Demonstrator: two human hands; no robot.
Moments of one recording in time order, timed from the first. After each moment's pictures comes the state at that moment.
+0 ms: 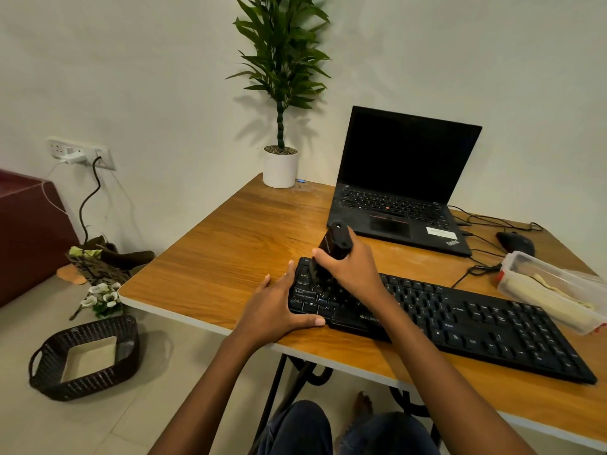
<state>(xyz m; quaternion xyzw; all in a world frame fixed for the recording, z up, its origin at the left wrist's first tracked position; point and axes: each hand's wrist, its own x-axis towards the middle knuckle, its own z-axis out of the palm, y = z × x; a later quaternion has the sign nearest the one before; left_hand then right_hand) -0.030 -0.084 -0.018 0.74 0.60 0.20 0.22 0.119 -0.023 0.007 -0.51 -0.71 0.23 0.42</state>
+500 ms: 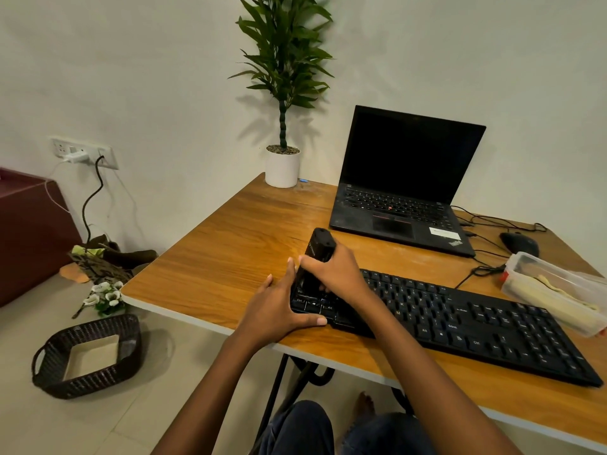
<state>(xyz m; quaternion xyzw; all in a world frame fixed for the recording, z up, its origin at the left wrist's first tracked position) -0.032 -0.082 -0.022 0.74 0.59 0.22 0.23 0.093 -0.018 0.002 -0.52 -0.70 0.29 0.40</state>
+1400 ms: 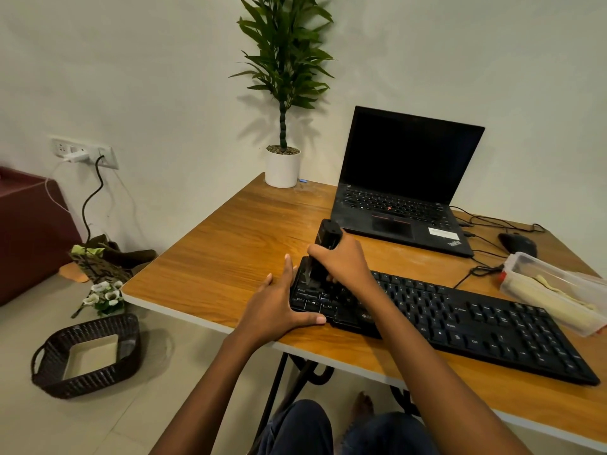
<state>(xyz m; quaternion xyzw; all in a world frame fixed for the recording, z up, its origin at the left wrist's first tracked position) -0.034 -0.069 -0.037 0.73 0.60 0.24 0.24 0.098 -0.014 0.009 -0.55 -0.67 0.27 0.41</state>
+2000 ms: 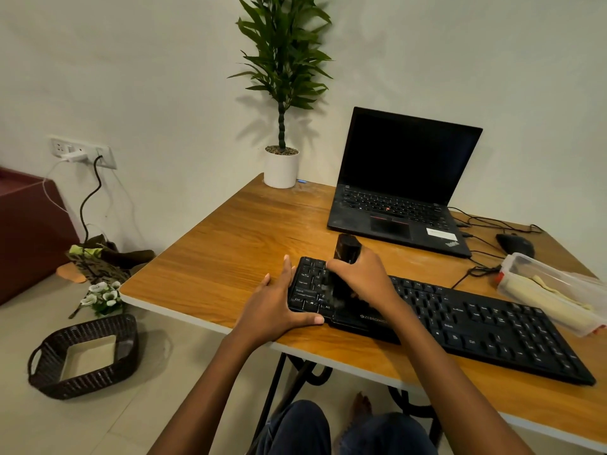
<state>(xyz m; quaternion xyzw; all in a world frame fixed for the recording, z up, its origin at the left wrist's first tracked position) -0.033 -0.074 -0.032 0.74 0.58 0.25 0.23 0.129 -0.034 0.012 -0.59 -0.67 0.26 0.36</state>
